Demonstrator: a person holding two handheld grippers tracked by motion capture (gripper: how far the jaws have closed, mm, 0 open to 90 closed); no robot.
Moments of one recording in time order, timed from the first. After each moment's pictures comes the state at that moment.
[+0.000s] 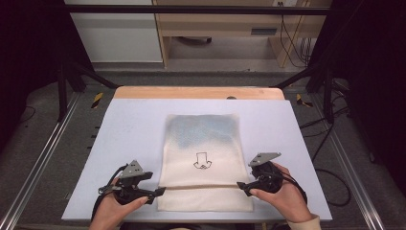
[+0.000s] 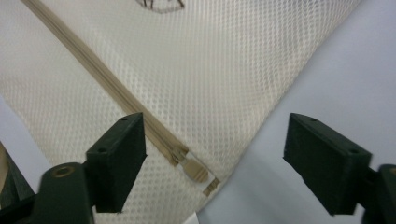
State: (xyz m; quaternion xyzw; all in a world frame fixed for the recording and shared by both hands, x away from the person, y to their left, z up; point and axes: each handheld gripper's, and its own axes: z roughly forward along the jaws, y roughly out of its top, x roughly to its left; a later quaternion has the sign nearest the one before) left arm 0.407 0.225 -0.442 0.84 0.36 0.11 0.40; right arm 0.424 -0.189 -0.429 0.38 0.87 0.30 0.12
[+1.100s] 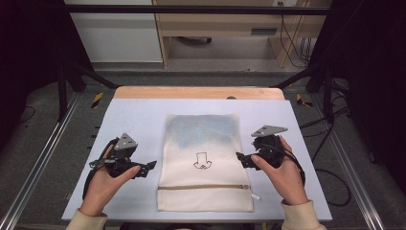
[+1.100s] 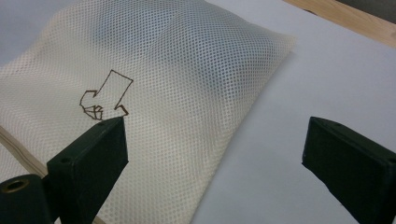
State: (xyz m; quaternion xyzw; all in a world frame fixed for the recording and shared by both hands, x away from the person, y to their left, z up) left arm 0.454 0.239 -0.393 0.83 0.39 0.19 0.35; right arm 0.463 -0.187 -0.374 0.43 0.81 0.34 0.20
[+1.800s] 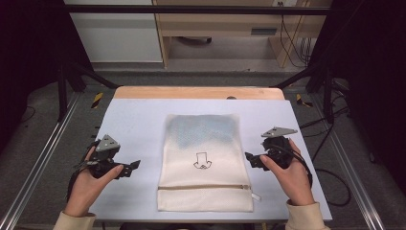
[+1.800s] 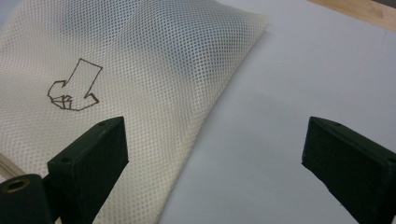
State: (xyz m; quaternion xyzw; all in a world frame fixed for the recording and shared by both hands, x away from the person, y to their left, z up) left arm 0.452 0.285 -0.400 0.82 0.41 0.21 0.35; right arm 0.465 -0.212 -0.386 0.46 0.80 0.33 0.20
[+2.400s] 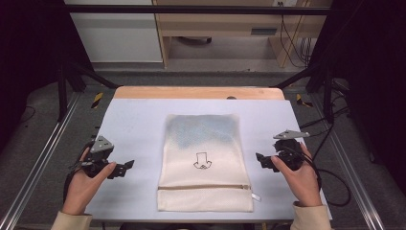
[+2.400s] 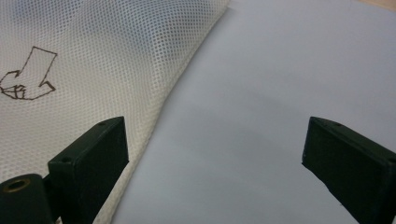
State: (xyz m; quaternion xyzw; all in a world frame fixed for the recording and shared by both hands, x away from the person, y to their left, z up) left arm 0.458 0.305 -0.413 0.81 0.42 0.22 0.34; right arm 0.465 -0.246 -0.401 0.49 0.78 0.32 0.21
